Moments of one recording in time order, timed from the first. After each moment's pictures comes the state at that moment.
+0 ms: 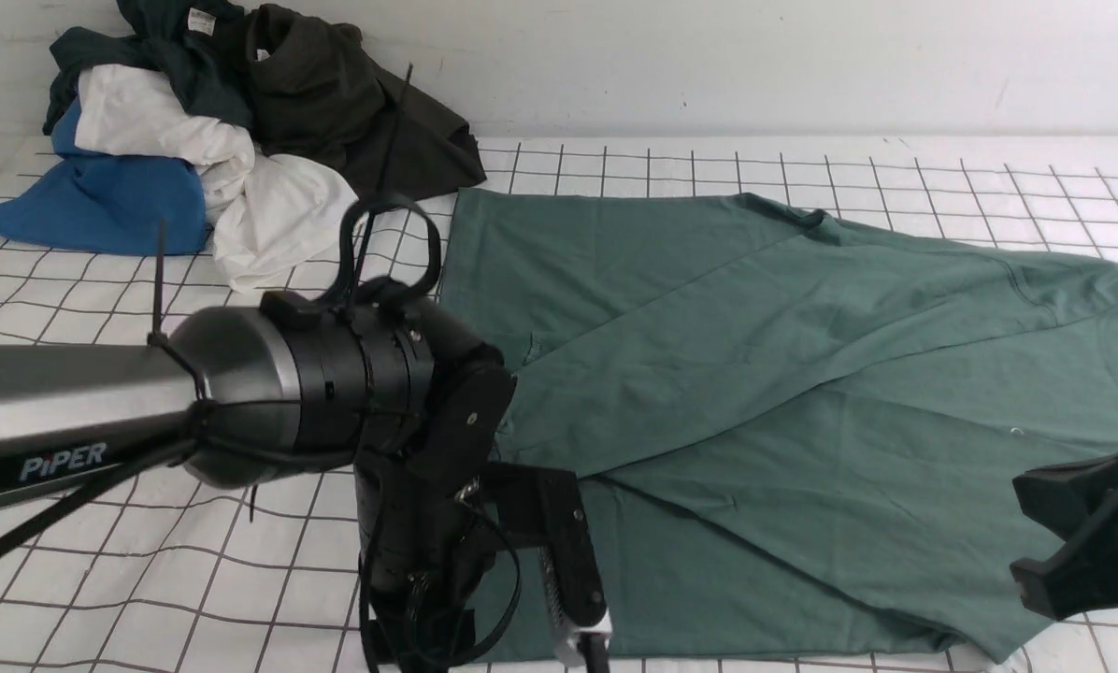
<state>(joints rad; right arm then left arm) 0.39 0.94 -0.60 -0.15 0.60 0.04 -0.68 1.79 -1.07 0.05 0.95 0.66</state>
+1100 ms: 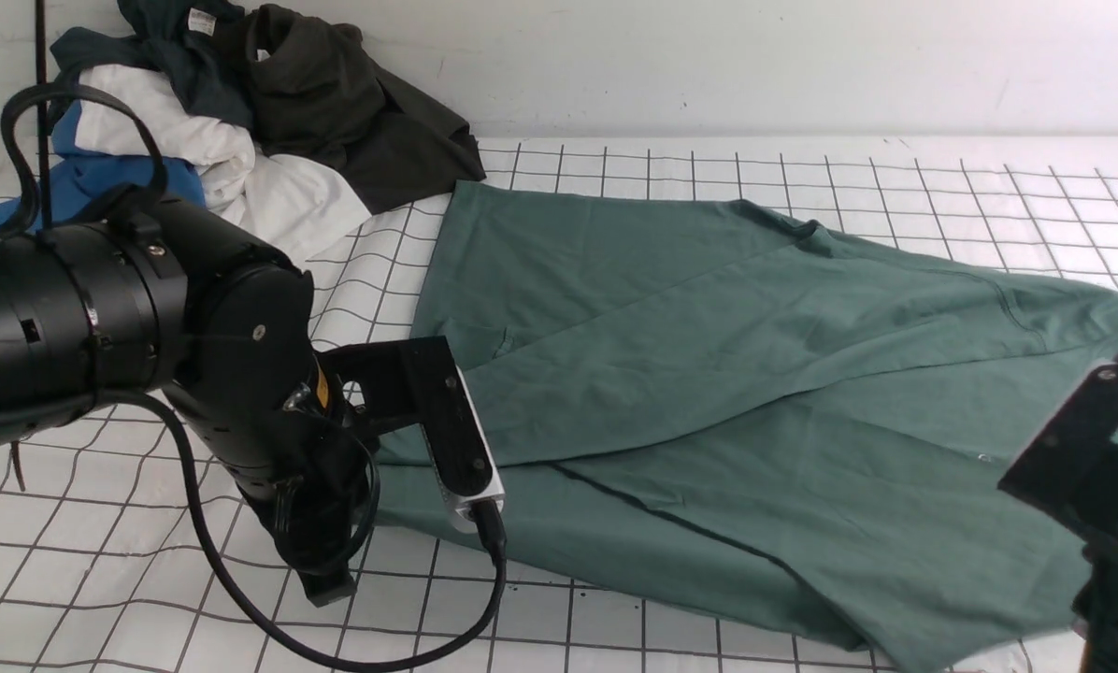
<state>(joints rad) 0.39 1.27 -0.67 -0.33 0.91 -0.21 -0.49 1.54 -1.03 0.06 0.88 0.63</state>
